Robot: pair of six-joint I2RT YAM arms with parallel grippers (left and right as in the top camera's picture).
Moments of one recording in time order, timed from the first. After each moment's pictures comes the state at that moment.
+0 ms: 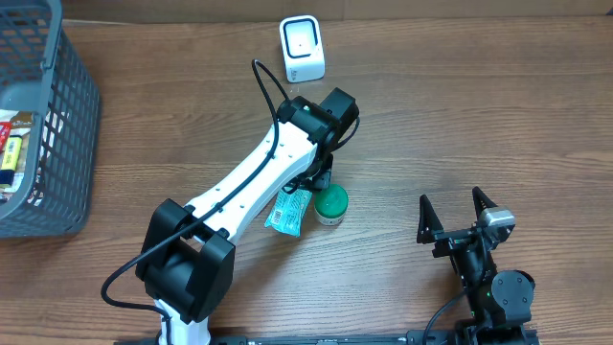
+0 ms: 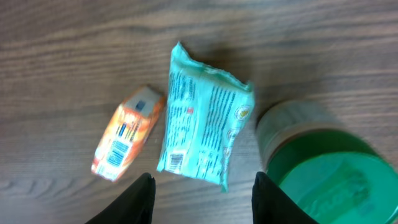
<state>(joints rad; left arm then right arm) -0.65 1.95 1.66 -1.29 -0.15 -0.51 0.09 0.01 0.02 -0.02 -0.09 0.15</state>
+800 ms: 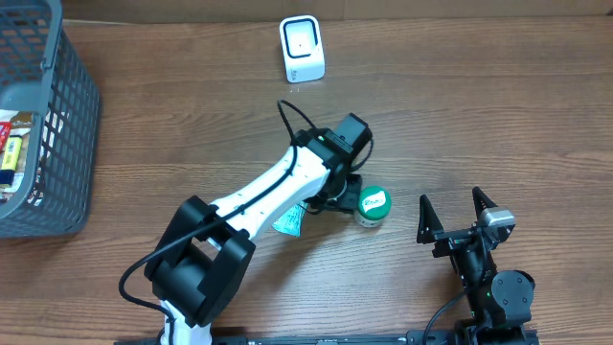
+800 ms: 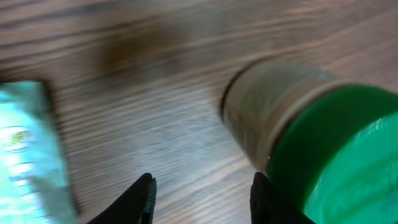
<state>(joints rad) -0.73 1.96 1.45 -0.91 0.20 -0.52 0.09 0.01 0.02 -0.03 -0.09 0.15</state>
